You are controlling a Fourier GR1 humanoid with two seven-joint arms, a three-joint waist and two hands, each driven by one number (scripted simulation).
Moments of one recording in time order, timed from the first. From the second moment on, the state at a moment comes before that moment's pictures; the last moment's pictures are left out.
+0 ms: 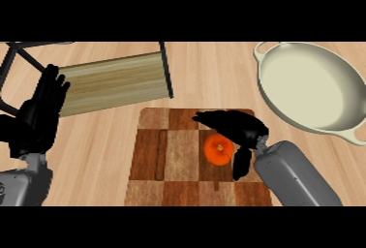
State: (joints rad) left arm -0.20 0.29 0.05 -1.62 0.16 0.20 0.20; right arm -0.48 -0.22 0.42 -1.38 0.69 0.63 0.08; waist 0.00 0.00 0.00
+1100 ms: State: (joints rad) left arm -0.21 0.24 0.09 -1.63 0.11 0.16 0.24; right arm -0.38 -0.19 0.45 -1.37 0.94 0.50 -0.19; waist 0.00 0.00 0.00
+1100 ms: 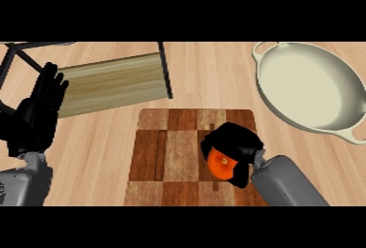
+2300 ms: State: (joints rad) left arm -0.18 0.24 0.11 -1.65 0.10 0.16 0.23; right arm 0.16 -0.16 0.11 -2.33 0.72 0.39 0.01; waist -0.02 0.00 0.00
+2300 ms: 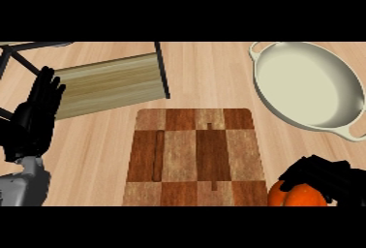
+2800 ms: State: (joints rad) left arm -0.20 0.22 0.10 -1.64 0.09 0.15 0.23; right arm -0.14 -0.23 -0.31 -2.18 0.36 0.49 0.15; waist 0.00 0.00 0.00
